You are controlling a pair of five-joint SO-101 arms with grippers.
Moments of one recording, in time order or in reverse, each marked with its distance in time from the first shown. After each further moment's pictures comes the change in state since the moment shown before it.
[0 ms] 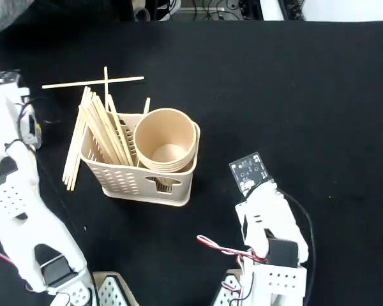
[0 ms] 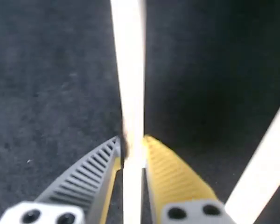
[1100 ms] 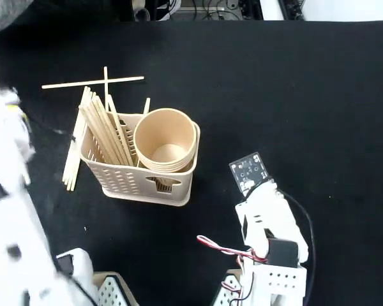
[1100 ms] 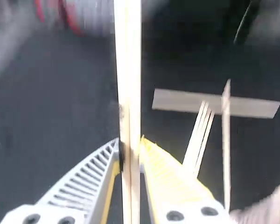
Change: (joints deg) left arm 9.7 -102.6 55.9 -17.6 9.9; right arm 0.0 0.0 0.0 0.0 0.0
